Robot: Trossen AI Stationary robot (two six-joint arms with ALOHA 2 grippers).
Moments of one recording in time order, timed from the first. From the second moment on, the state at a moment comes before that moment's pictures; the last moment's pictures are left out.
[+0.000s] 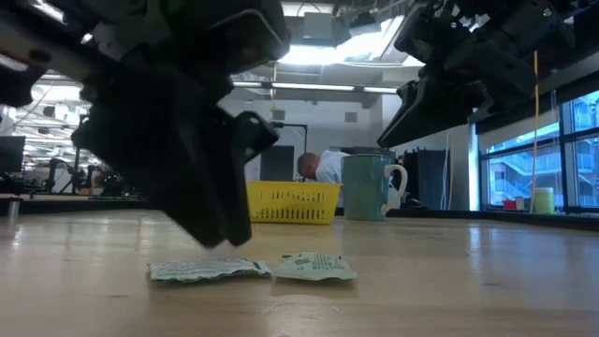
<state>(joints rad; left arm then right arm) -0.45 1.92 1.09 -0.09 -0.01 -0.14 0.24 1.42 0.68 0.03 0.30 0.00</state>
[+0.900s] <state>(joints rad) -0.46 1.94 1.09 -0.14 -0.03 -0.19 0.24 1.42 0.68 0.03 0.30 0.00</state>
